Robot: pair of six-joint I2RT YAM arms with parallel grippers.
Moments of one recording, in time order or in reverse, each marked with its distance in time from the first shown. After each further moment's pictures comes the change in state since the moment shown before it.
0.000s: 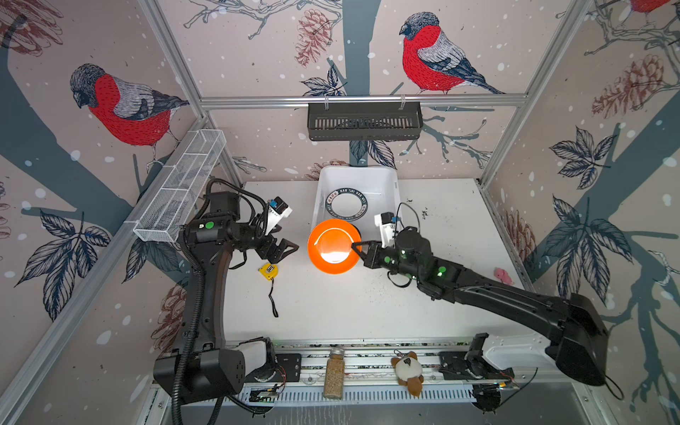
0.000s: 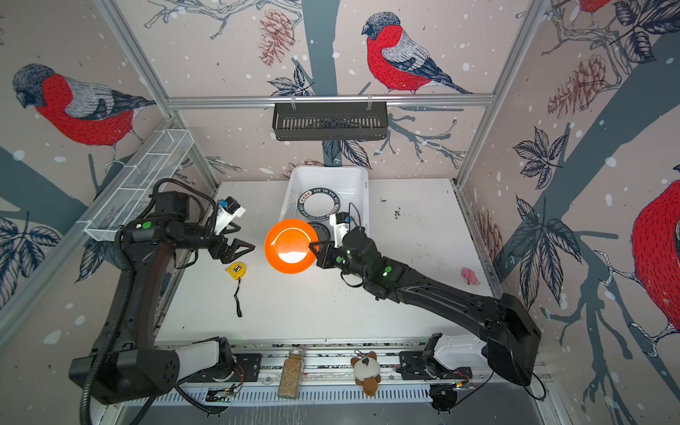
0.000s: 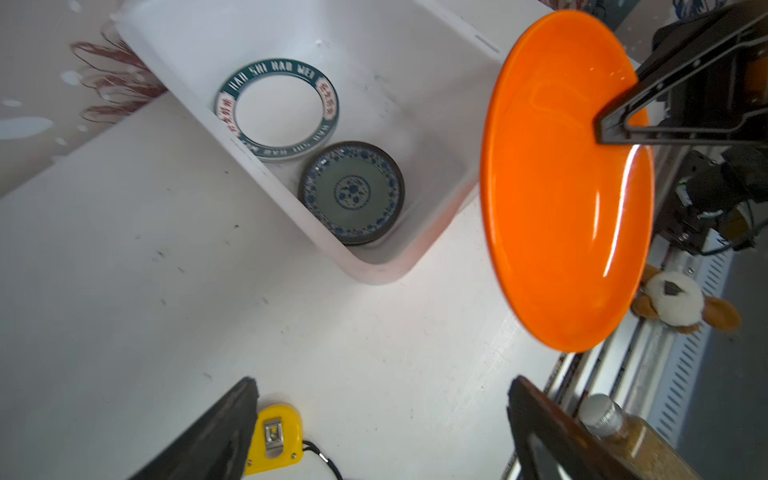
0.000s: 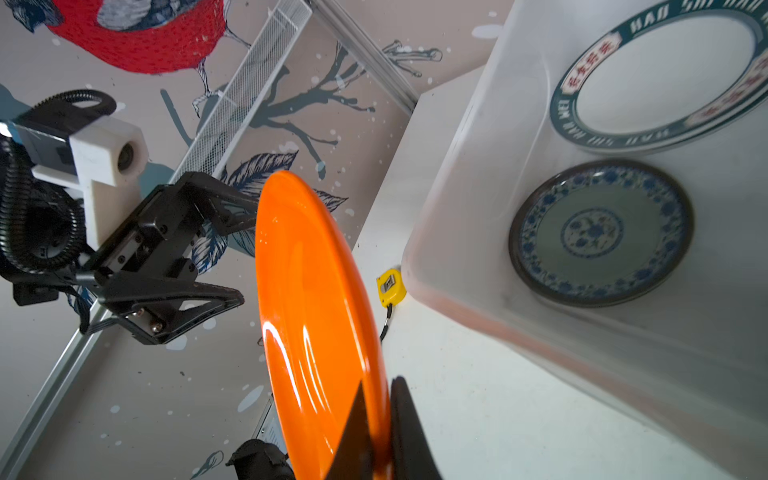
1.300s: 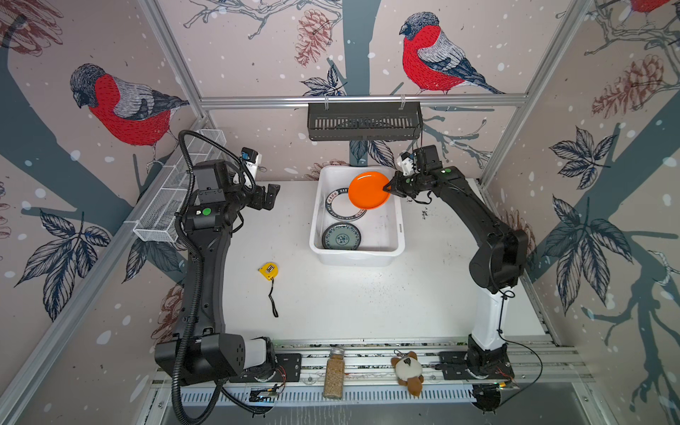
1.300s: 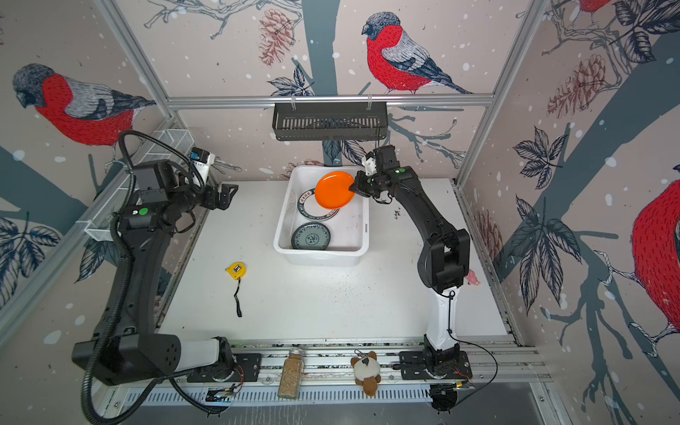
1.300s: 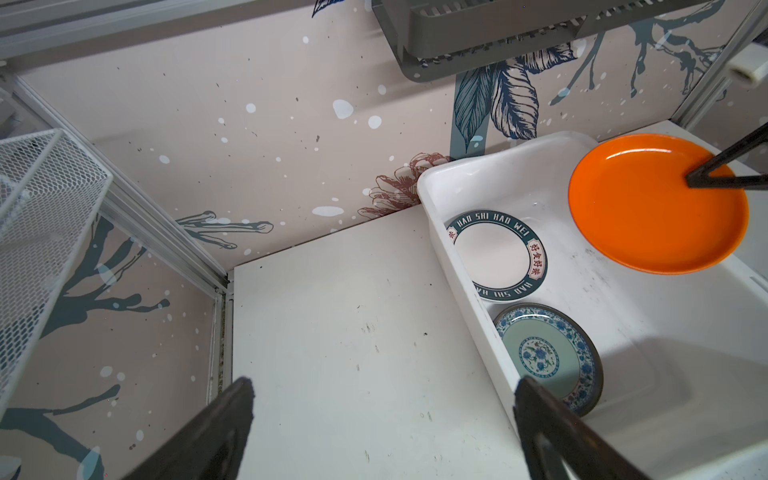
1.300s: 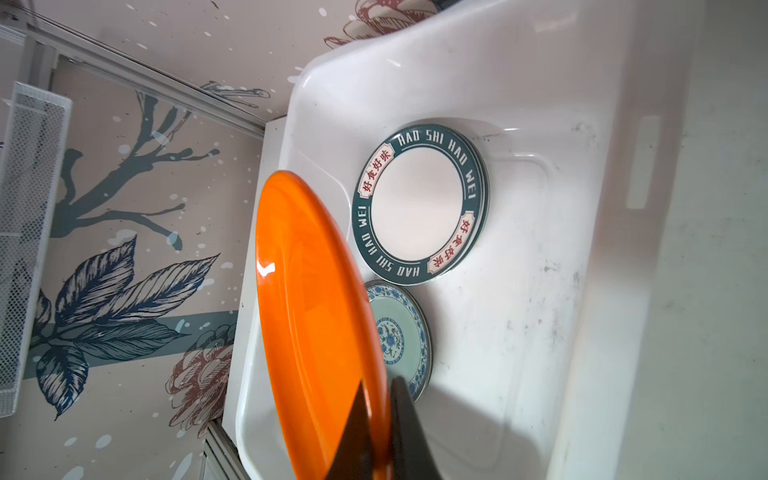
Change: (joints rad) left arm 0.000 0.101 0.124 0.528 -0.313 -0.457; right arm -0.548 0.788 1.096 -0.852 -0.414 -0.315
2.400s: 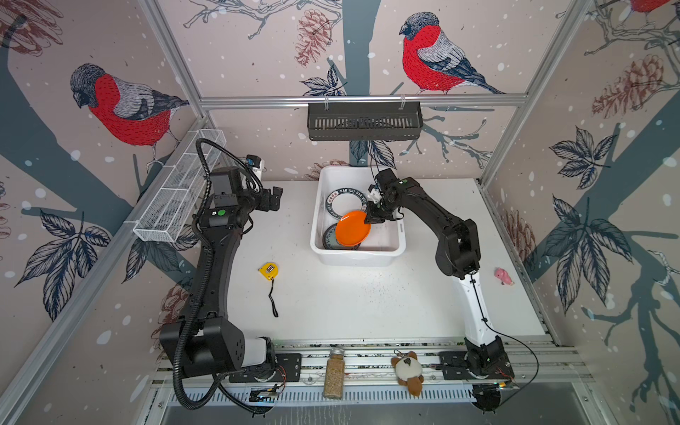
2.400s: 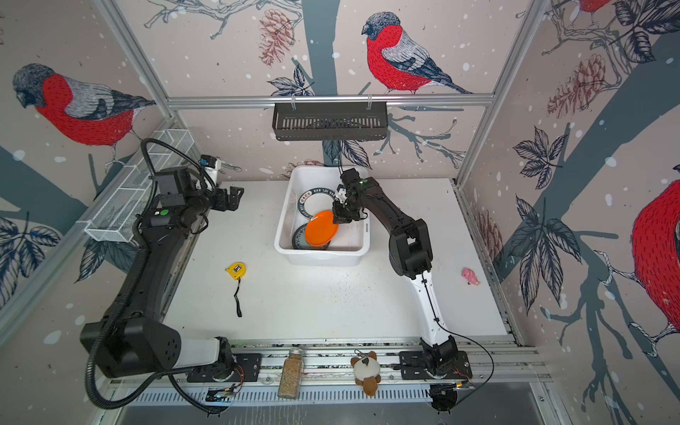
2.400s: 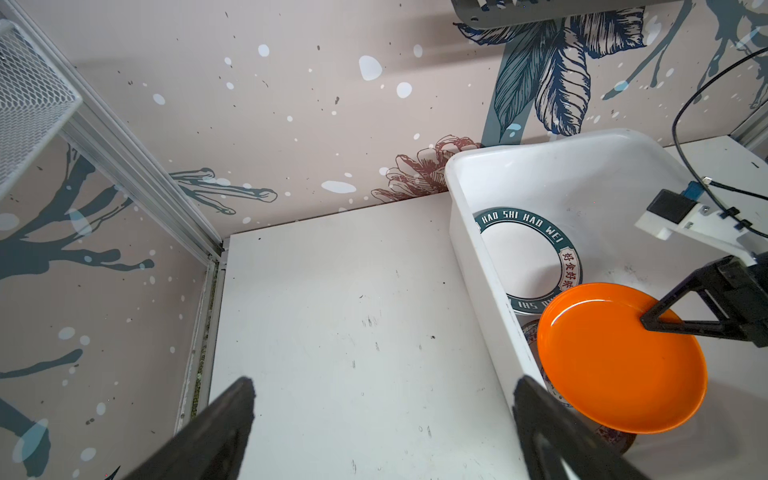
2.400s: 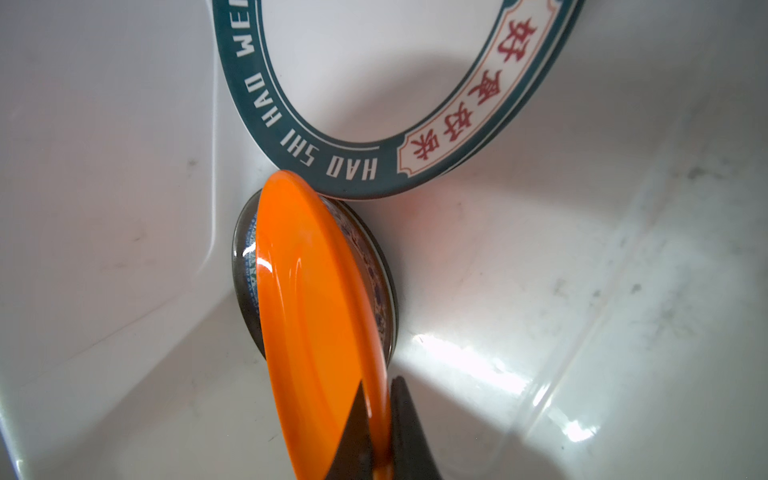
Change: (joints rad) left arm -0.038 0.037 -0.131 0.149 -0.105 -0.112; right arm 0.148 0.321 0.183 -0.253 0.070 -0.148
